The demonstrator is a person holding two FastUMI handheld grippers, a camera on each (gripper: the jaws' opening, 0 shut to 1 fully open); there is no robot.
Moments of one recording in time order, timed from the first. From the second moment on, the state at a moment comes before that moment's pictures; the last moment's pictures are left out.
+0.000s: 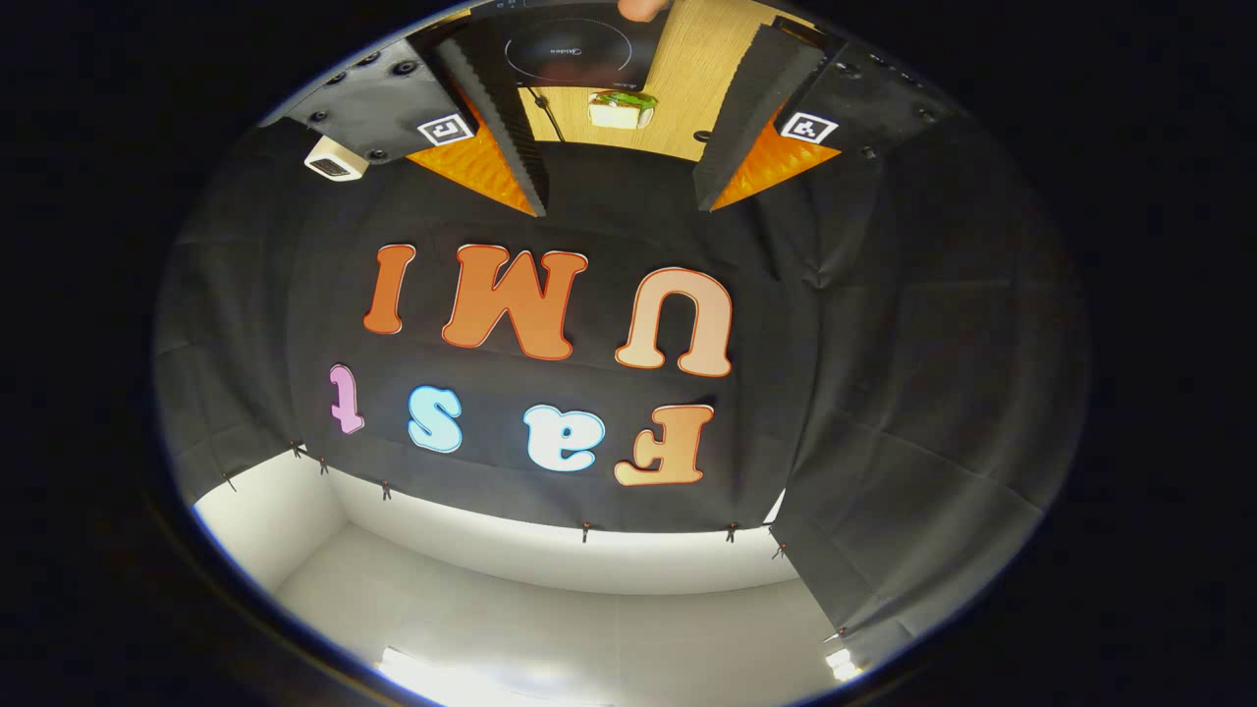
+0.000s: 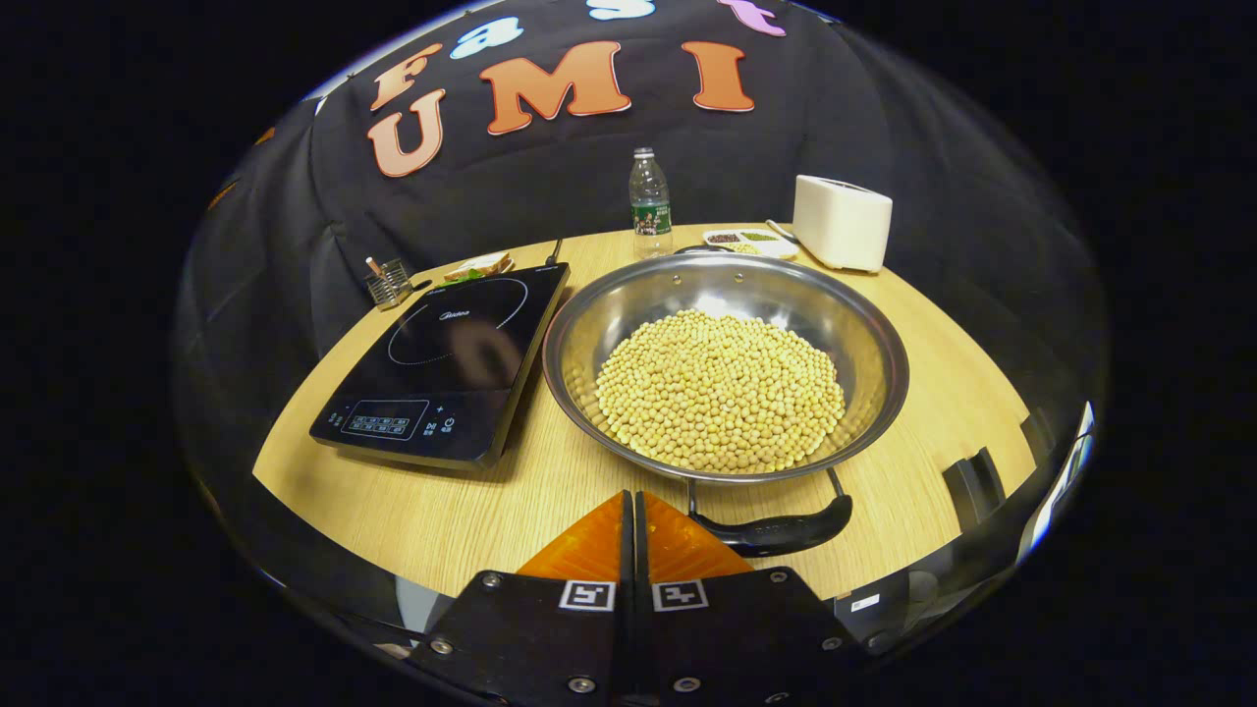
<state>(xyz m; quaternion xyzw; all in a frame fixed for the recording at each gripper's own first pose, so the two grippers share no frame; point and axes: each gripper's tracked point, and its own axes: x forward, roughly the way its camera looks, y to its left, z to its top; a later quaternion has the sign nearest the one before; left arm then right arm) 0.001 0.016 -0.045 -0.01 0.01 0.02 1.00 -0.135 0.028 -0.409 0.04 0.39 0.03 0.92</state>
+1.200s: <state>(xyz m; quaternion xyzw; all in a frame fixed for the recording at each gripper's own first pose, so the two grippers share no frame) 0.022 -0.027 -0.048 0.00 0.02 0.00 1.00 -0.111 -0.080 -0.417 0.06 0.40 -0.07 0.91</state>
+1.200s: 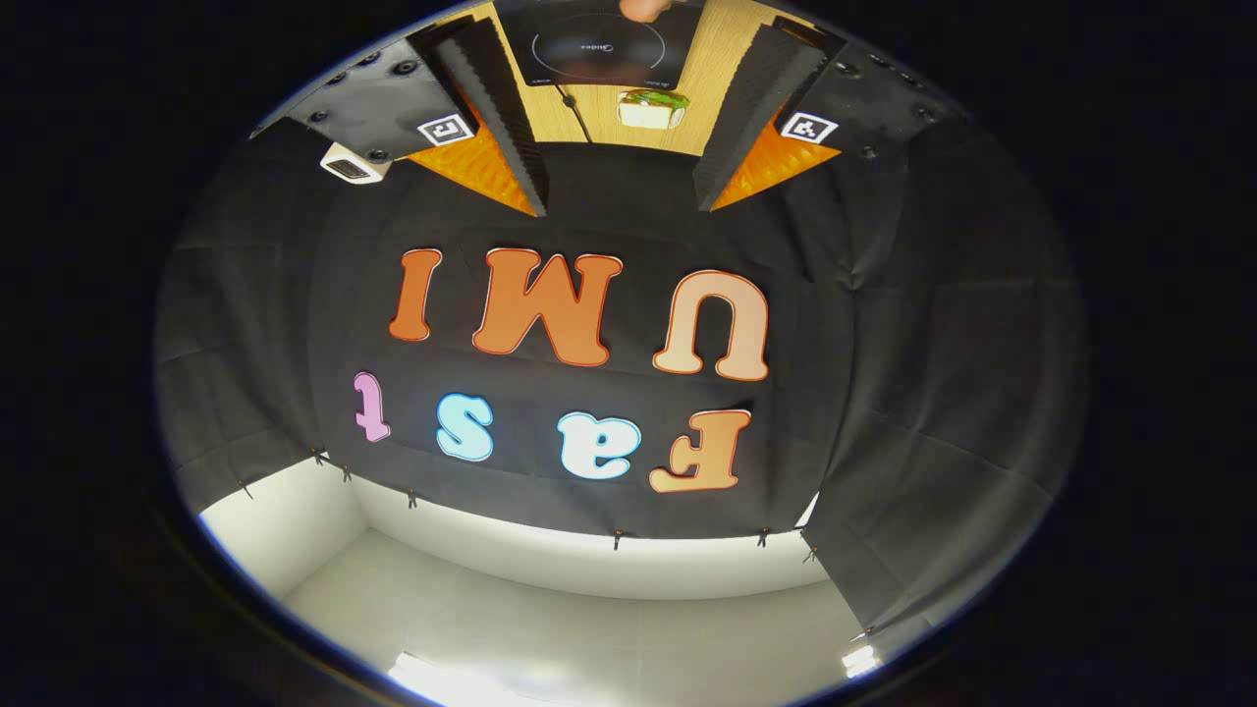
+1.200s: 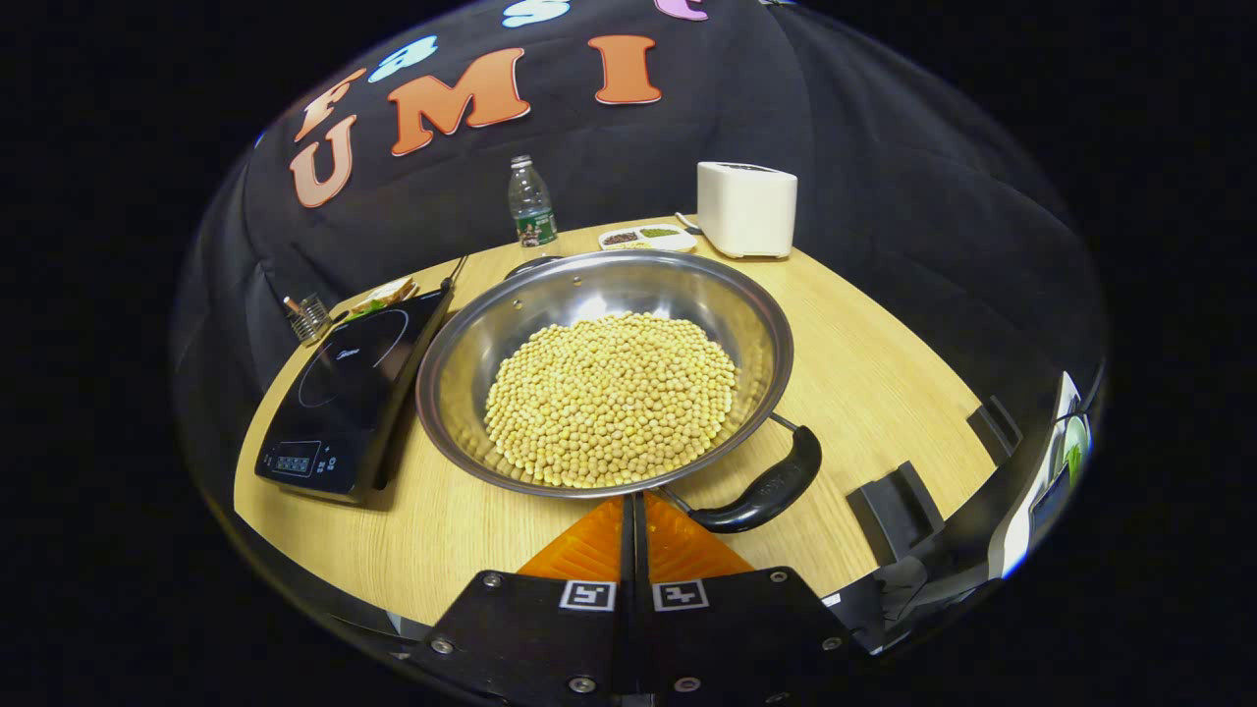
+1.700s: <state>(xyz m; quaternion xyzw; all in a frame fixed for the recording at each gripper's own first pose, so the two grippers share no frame) 0.035 -0.032 -0.057 0.00 0.03 -0.01 1.00 -0.091 -0.119 -0.424 0.05 0.40 -0.12 0.91</state>
